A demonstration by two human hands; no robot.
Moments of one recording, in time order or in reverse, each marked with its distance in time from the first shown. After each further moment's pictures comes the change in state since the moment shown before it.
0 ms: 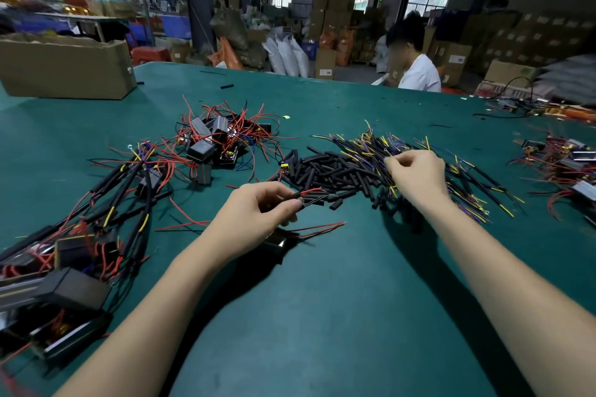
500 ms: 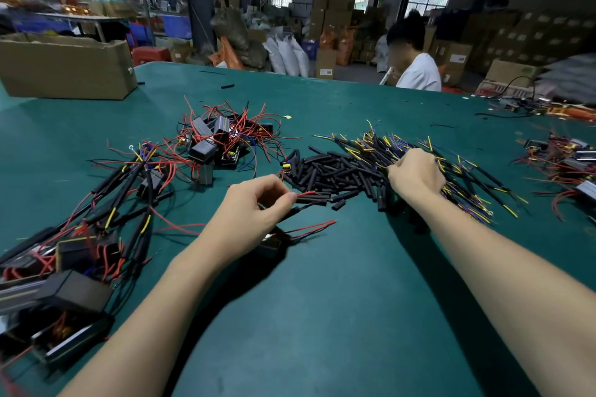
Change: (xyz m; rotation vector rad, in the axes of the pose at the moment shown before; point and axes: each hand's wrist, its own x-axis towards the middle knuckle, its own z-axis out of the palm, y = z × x) left_hand 0.002 -0.005 -0.002 0.109 0.133 0.103; right_hand 0.034 0.011 0.030 -0.387 0.054 0.163
